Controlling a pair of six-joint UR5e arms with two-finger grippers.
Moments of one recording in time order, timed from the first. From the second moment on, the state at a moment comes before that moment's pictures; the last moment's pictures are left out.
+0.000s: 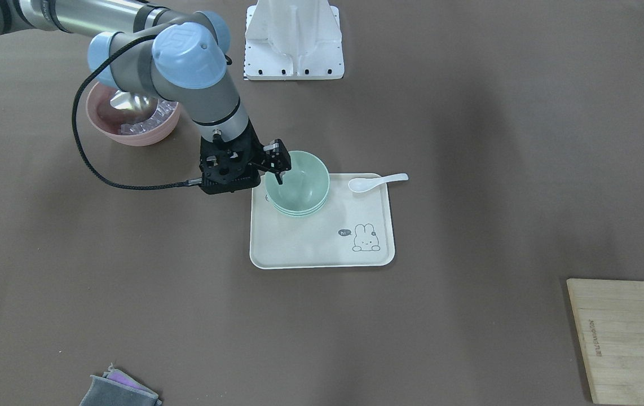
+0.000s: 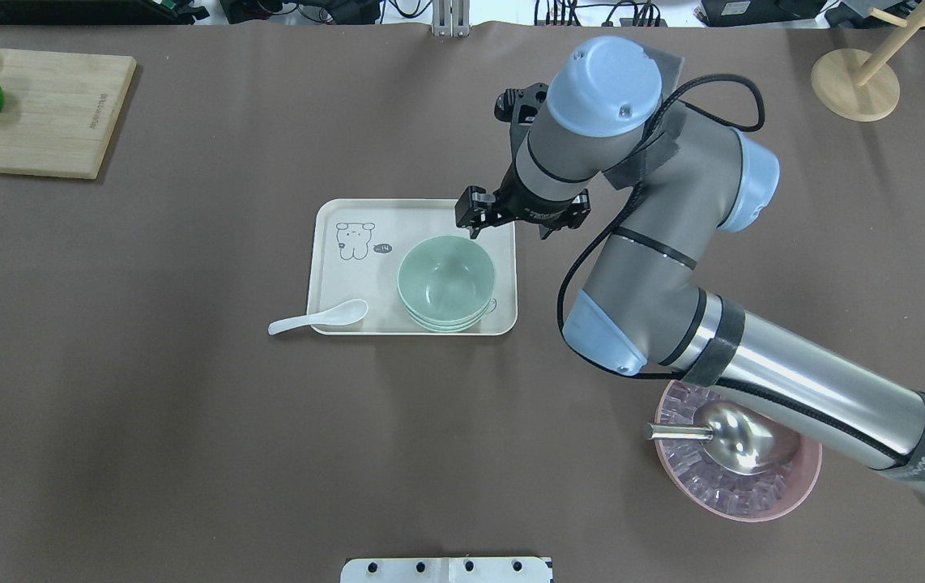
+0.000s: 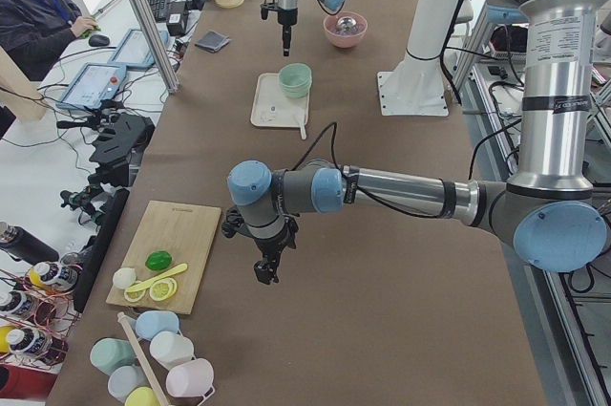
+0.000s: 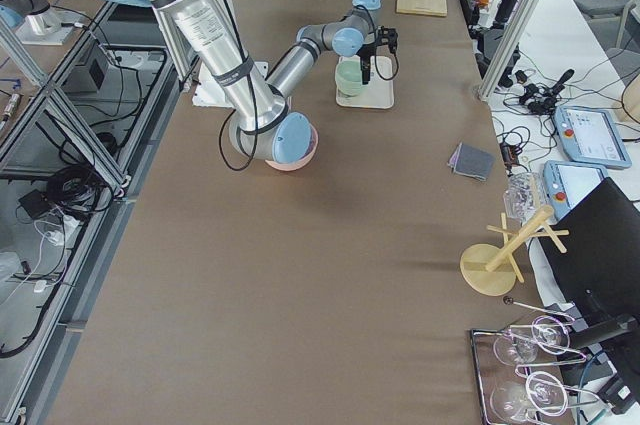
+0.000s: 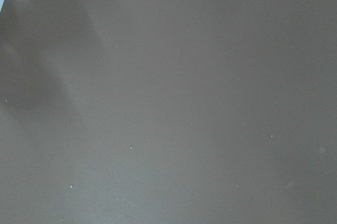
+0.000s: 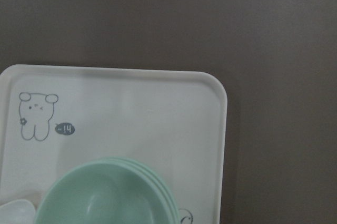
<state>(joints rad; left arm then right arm) -1.50 -1.54 -1.71 -1.36 -2.27 0.40 0.71 -0.85 1.63 -1.50 2.04 1.07</state>
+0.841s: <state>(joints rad) -1.51 -1.53 -1.72 -1.36 -2.27 0.40 0.92 -1.05 1.85 -1.80 1.97 0.72</state>
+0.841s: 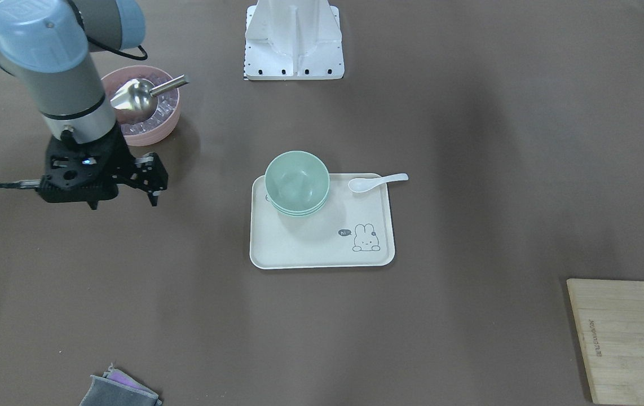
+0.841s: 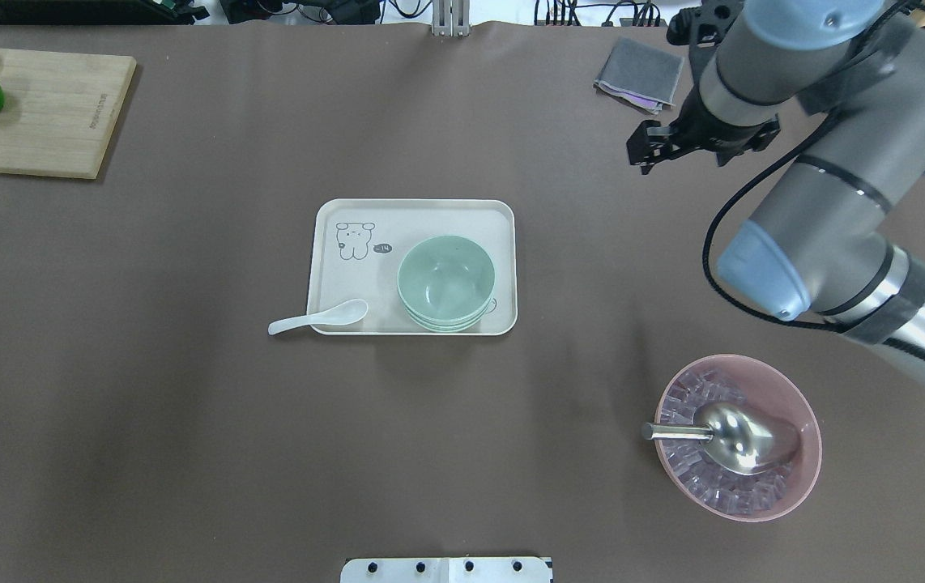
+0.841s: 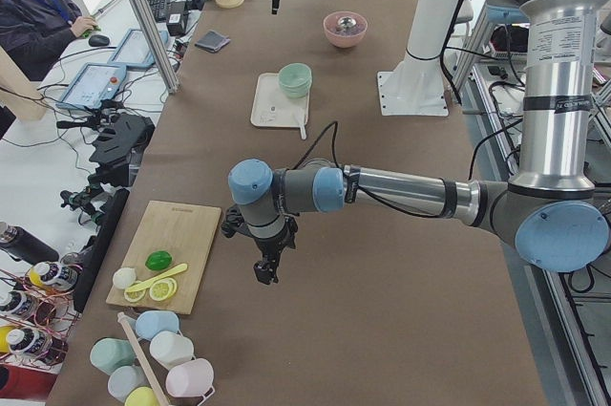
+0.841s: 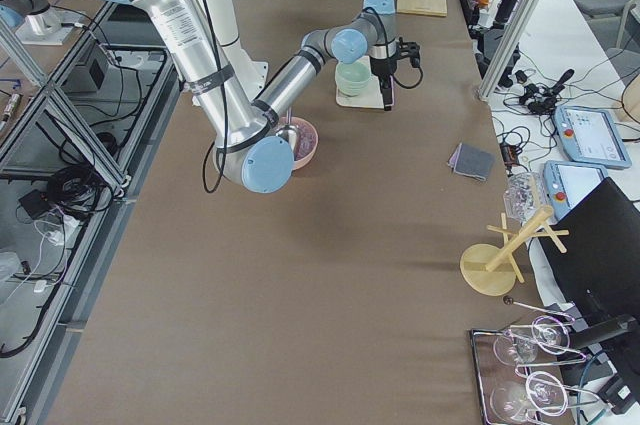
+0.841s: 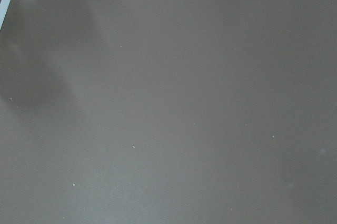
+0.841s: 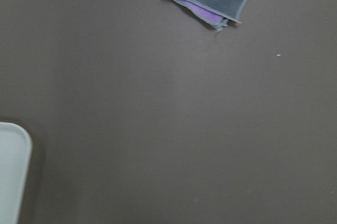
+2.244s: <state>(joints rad) -1.54 -1.52 -1.72 -1.36 -2.27 0.40 1.51 -1.74 1.86 -1.68 2.25 -0.17</state>
